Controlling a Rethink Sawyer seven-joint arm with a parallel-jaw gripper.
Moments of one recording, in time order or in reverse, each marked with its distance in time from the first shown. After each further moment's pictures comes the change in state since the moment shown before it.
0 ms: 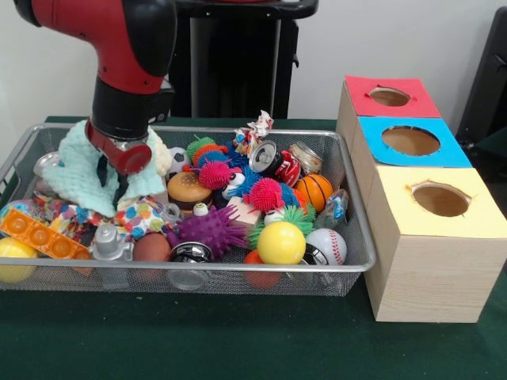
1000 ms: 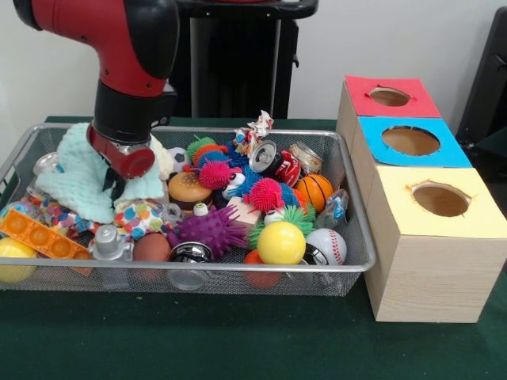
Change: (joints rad) arm -0.001 -0.011 0.019 -0.003 -0.001 0.000 0.000
